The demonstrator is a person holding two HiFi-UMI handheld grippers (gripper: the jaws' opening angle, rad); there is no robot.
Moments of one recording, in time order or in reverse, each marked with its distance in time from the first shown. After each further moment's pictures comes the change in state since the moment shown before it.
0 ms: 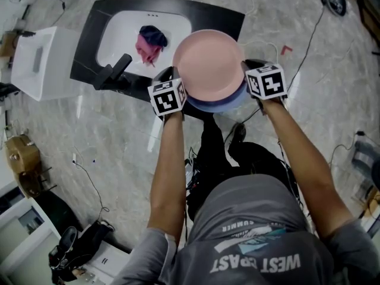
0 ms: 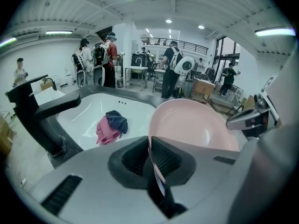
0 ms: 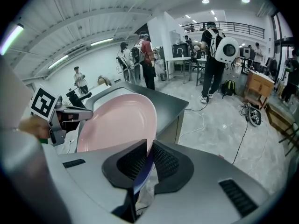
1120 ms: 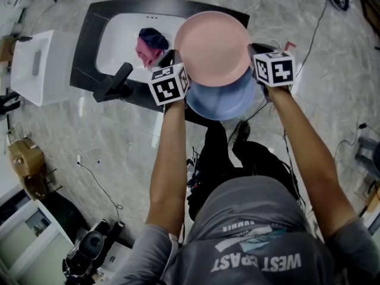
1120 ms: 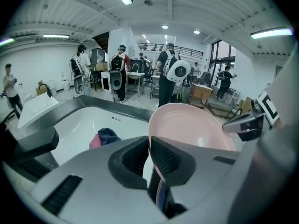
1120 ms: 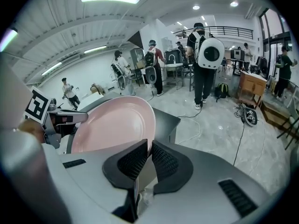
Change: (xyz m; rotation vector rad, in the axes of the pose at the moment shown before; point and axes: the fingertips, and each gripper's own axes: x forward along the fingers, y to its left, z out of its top) left arm 0.032 -0.006 0.078 0.028 -0.070 -0.035; right arm 0.018 -0.038 0.064 0.063 -0.084 -0.055
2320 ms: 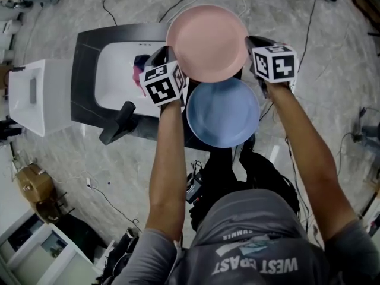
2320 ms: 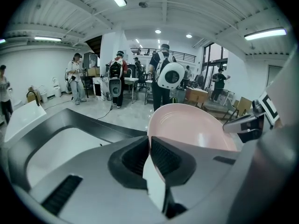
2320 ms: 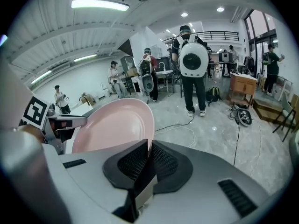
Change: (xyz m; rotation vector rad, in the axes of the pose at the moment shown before) left arm 0.080 0.004 0.094 0.058 -0.060 -0.066; right arm 0.040 -0.044 0.085 0.084 -0.093 -0.079
